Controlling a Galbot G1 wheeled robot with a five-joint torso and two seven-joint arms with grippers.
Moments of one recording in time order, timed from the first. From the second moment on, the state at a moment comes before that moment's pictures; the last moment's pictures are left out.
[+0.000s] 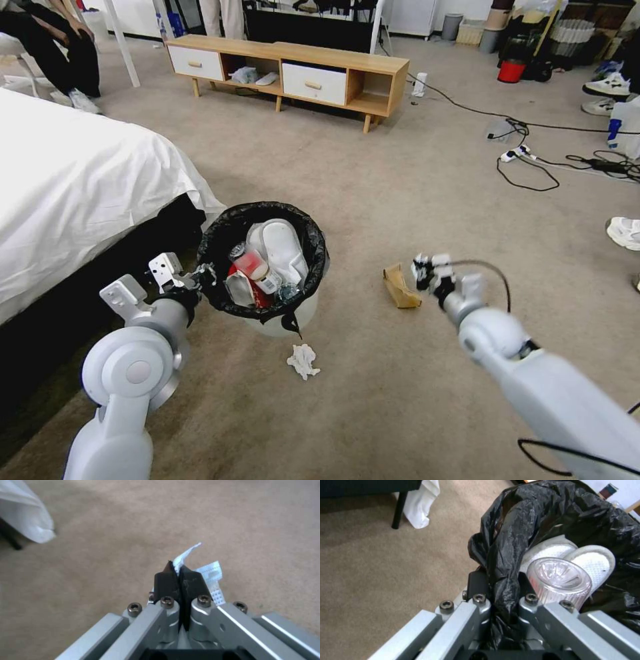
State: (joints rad) left arm 1.16 -1.34 -0.58 -2.25 -1.08 0.67 -0.65; right arm -0.84 0.82 0.16 1.85 0.87 -0.51 0.25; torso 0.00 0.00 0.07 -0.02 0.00
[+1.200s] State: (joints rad) left arm 1.19 -1.34 -0.46 -2.23 -1.06 0.69 -0.66; right arm -0.57 0.83 0.12 2.18 1.07 -0.71 -0.24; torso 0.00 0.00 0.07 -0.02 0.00
